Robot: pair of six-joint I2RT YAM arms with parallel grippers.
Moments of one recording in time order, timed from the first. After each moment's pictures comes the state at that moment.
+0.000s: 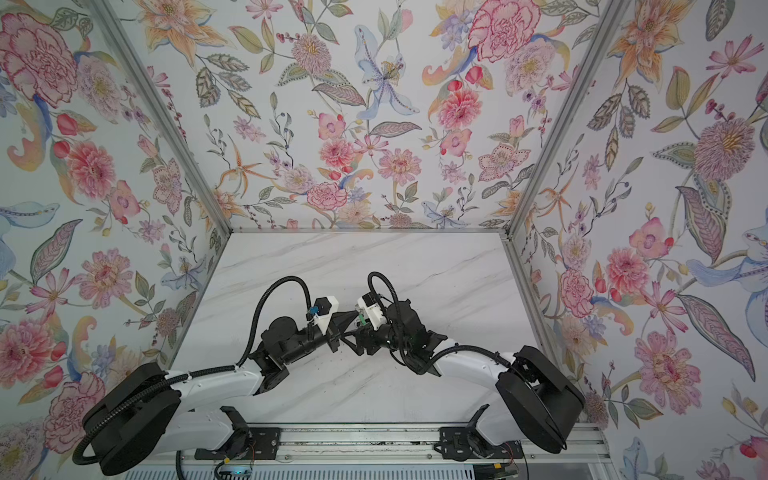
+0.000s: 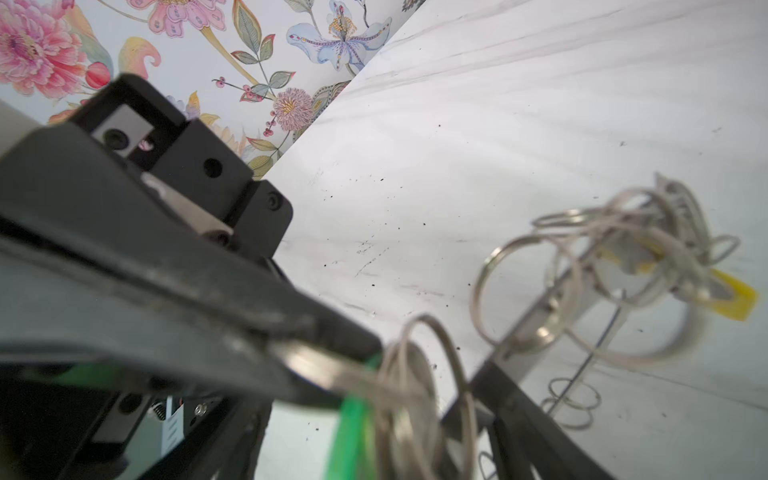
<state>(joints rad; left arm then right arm) -0.76 1.30 0.40 0.87 0.23 -0.04 0.82 1.41 0.63 0.35 -0.36 0.40</state>
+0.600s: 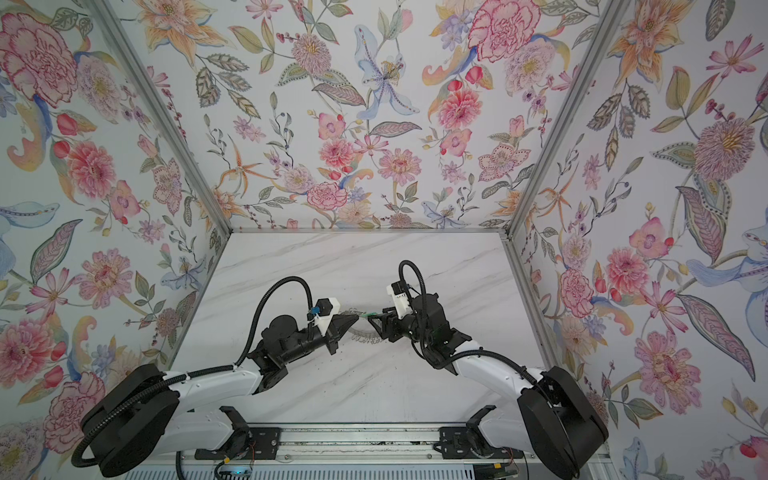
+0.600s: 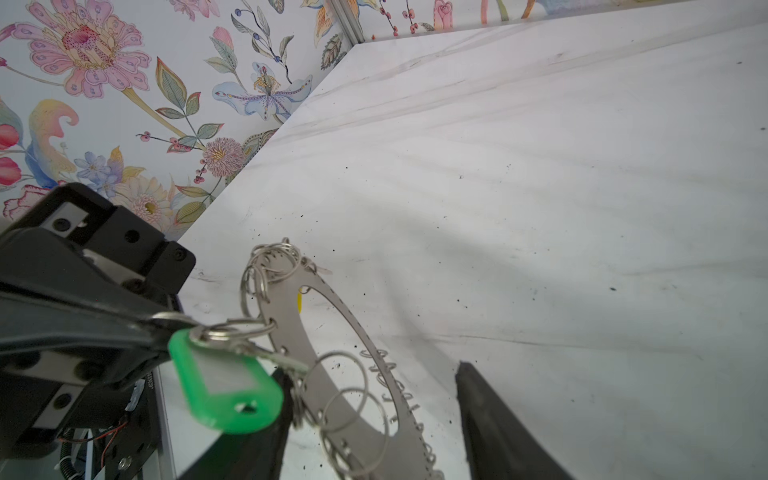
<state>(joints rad) -0.73 1.29 0.40 0.81 0.31 -0.05 0.62 1.26 0.56 0.28 -0.34 0.34</state>
